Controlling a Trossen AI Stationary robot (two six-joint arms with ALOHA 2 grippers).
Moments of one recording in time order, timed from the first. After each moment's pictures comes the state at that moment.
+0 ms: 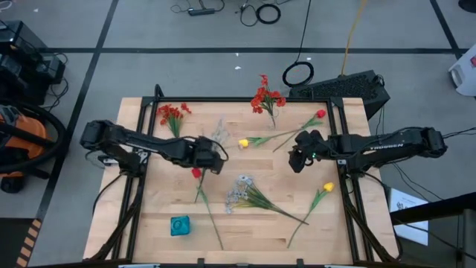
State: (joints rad) left arm -0.09 1.52 1.07 -0.82 -0.40 -1.17; right arm 0.00 0.96 0.56 -0.49 0.33 0.61
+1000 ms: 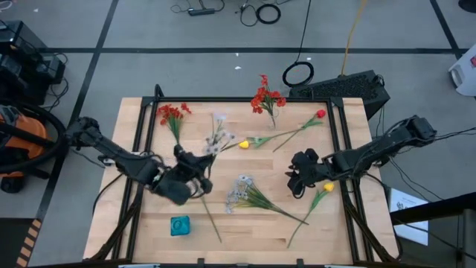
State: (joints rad) left arm -0.54 1.33 1.07 -0.45 -1.10 -0.72; right arm 0.36 1.11 0.56 -0.41 0.42 0.86
